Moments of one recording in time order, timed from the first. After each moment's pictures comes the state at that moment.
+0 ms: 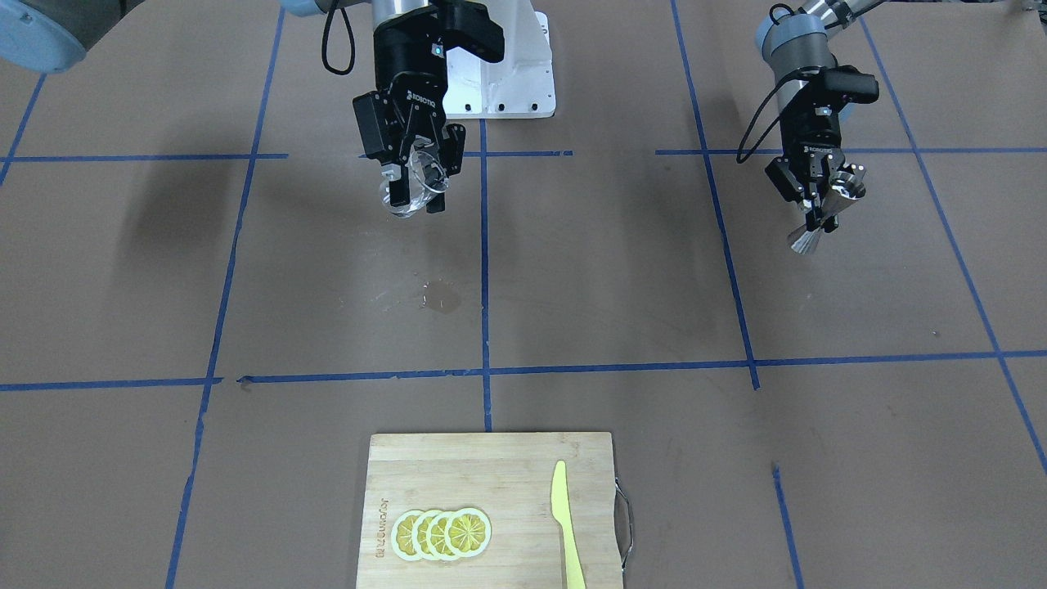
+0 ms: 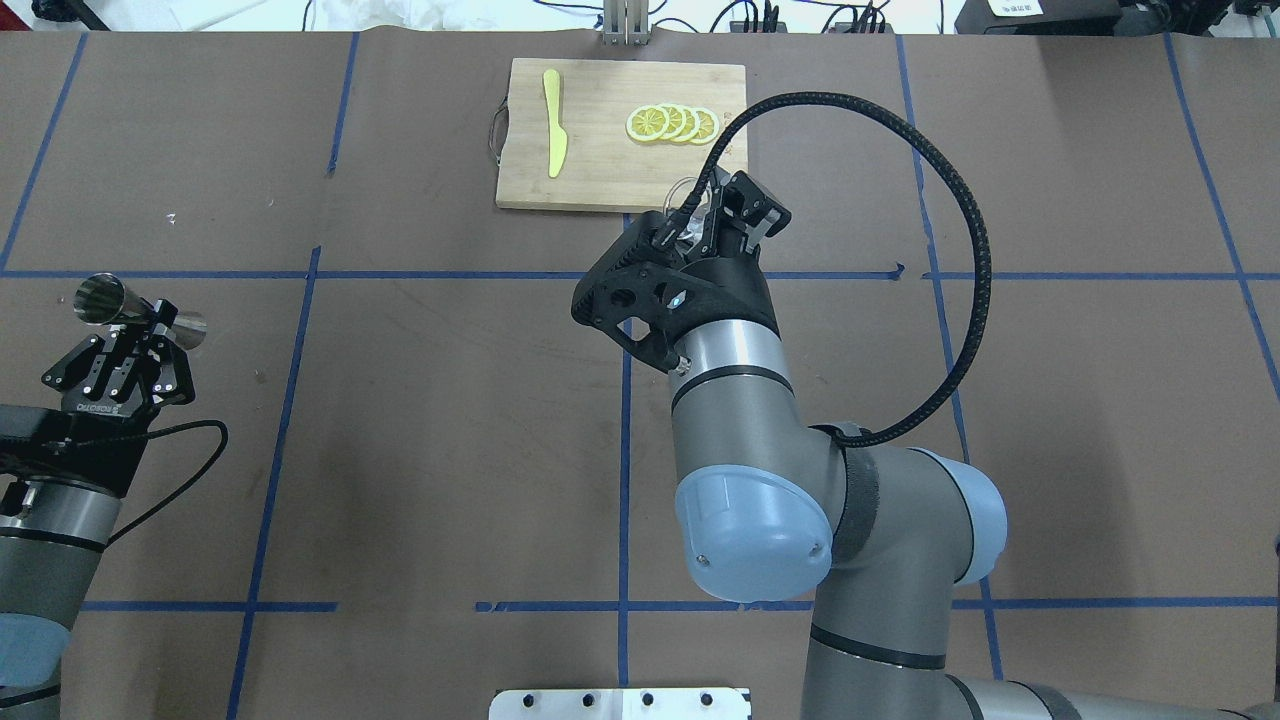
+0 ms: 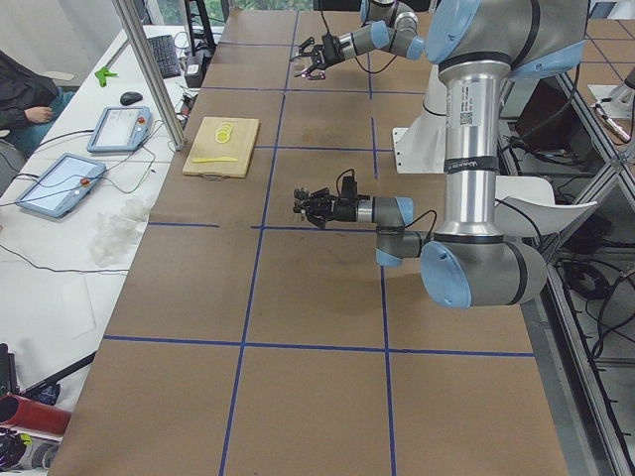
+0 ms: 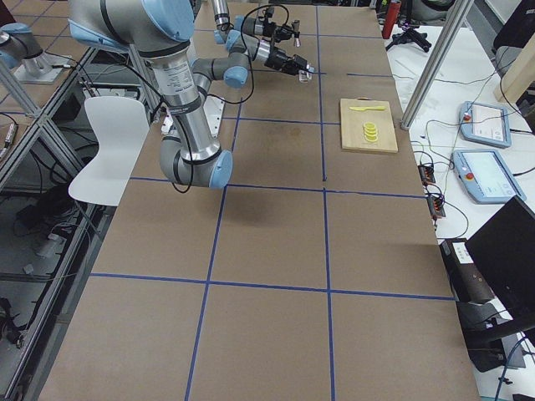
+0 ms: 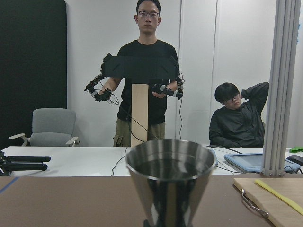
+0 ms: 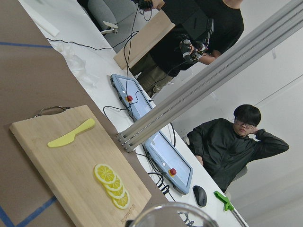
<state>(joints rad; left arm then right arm) -0.23 -1.49 -1.59 -3.21 -0.32 -0.79 0.28 -0.97 1.96 -1.44 0.61 0.27</state>
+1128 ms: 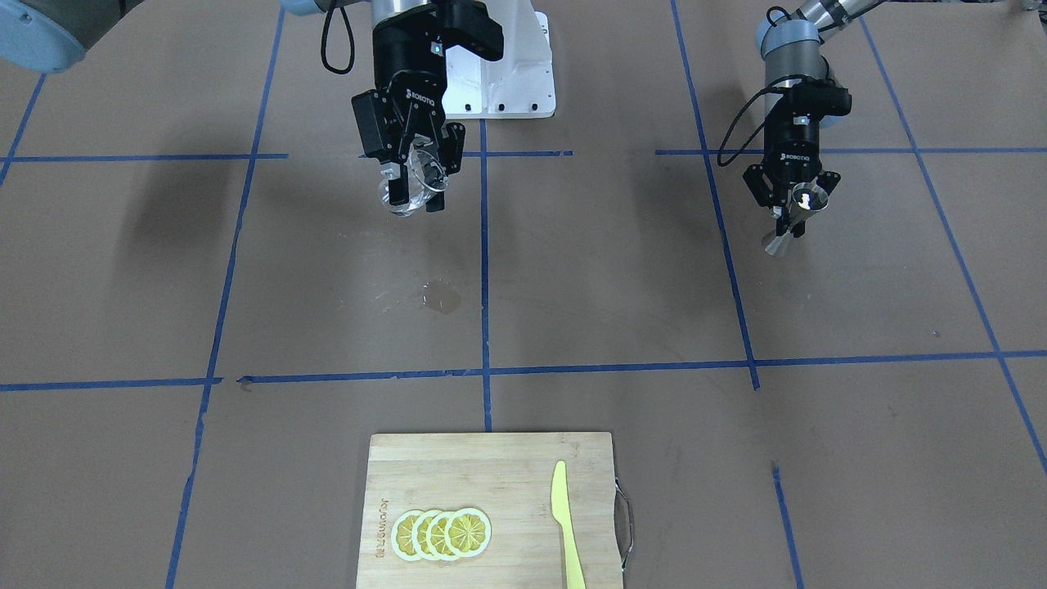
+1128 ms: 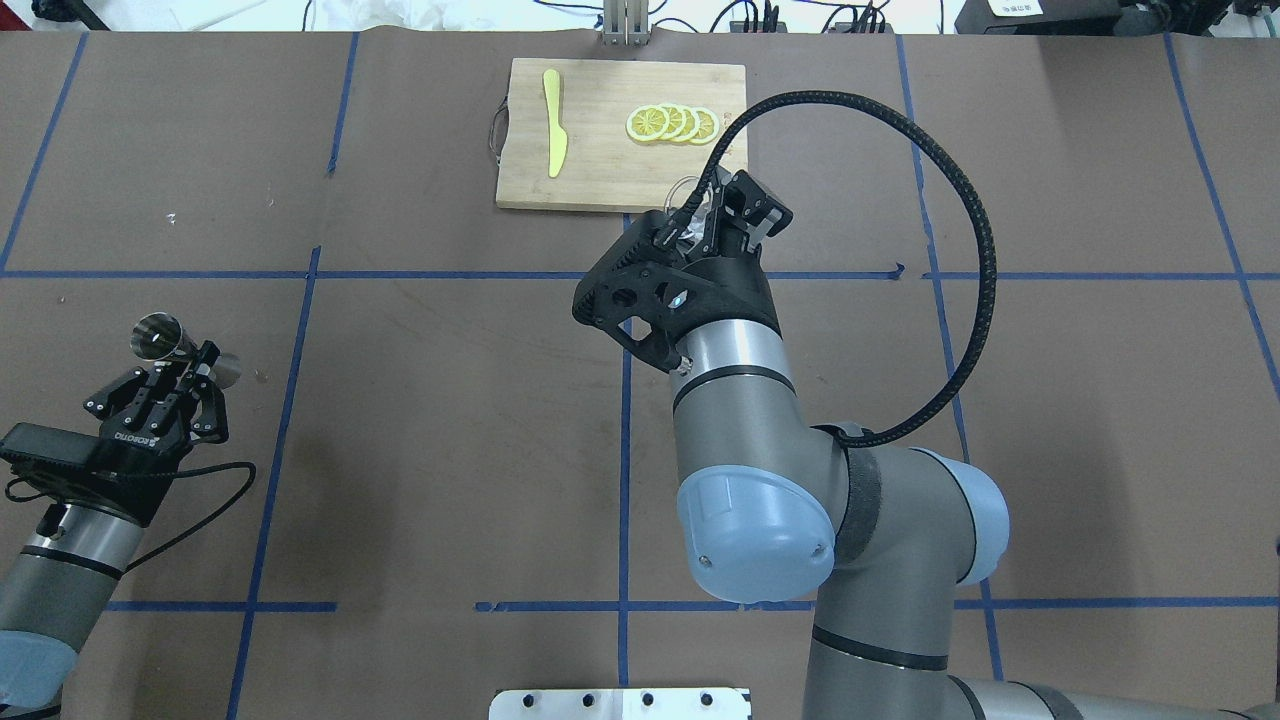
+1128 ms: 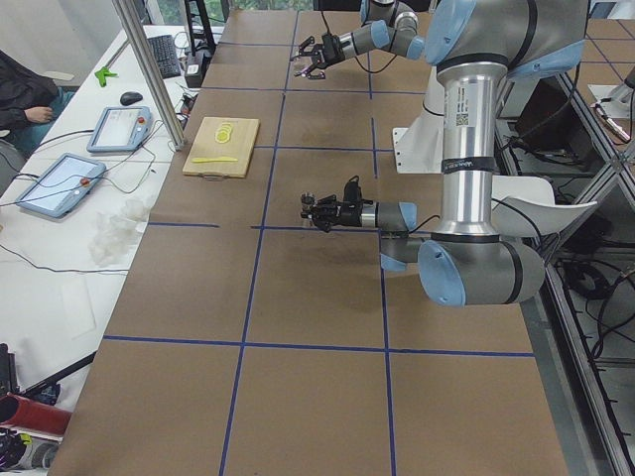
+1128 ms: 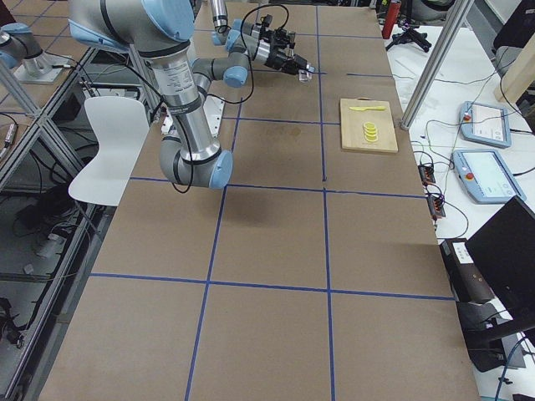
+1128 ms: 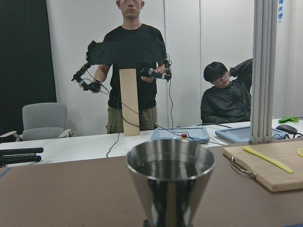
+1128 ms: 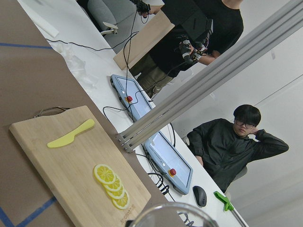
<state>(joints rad) -0.18 -1.50 -1.55 -3.21 -0.43 -0.75 0.28 -0.97 1.96 -1.44 0.61 0.27</state>
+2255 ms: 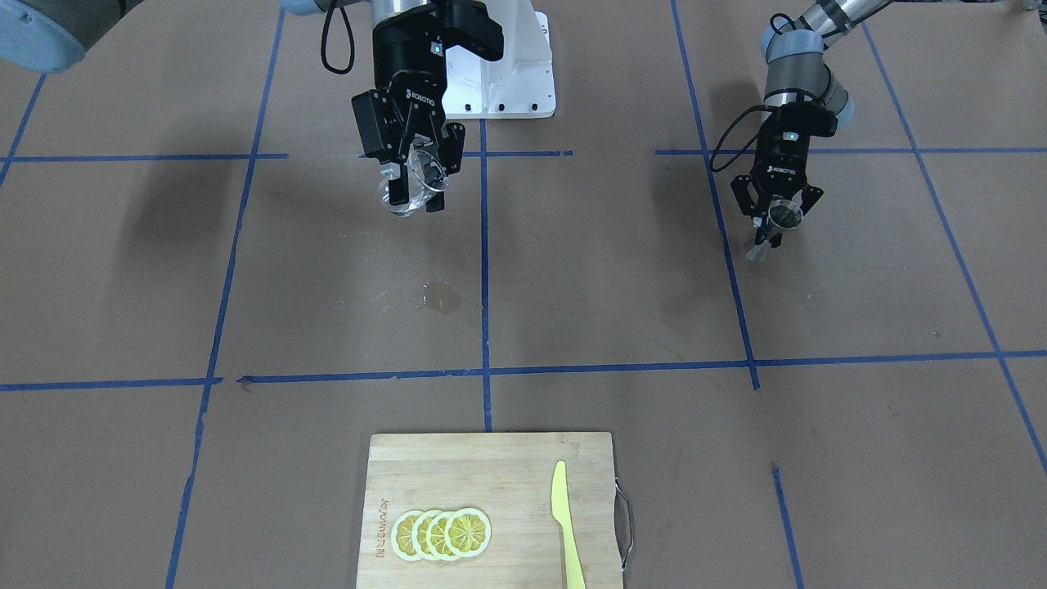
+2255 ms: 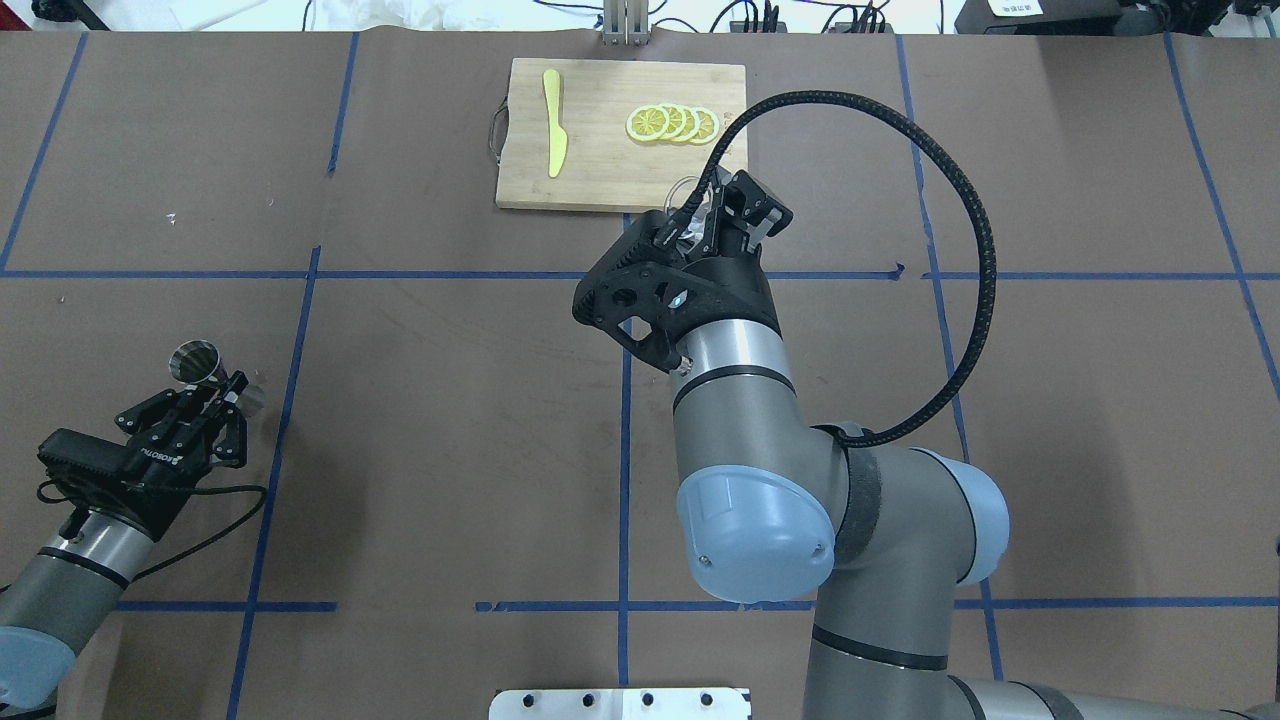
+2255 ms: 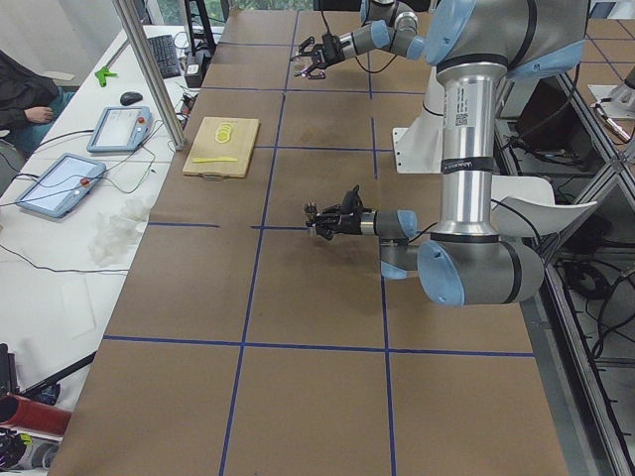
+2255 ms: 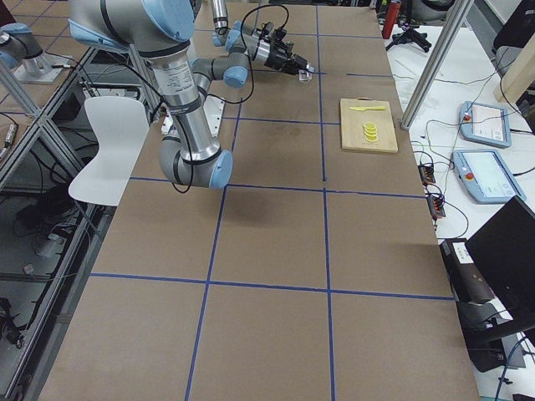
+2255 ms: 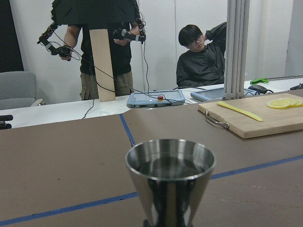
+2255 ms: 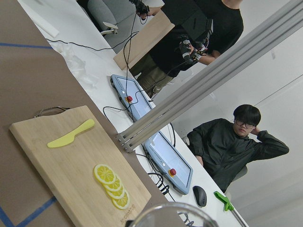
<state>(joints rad) -0.17 -1.51 -1.48 -3.21 -0.56 -0.77 0.28 -0.97 1.96 -1.44 0.61 0.27</state>
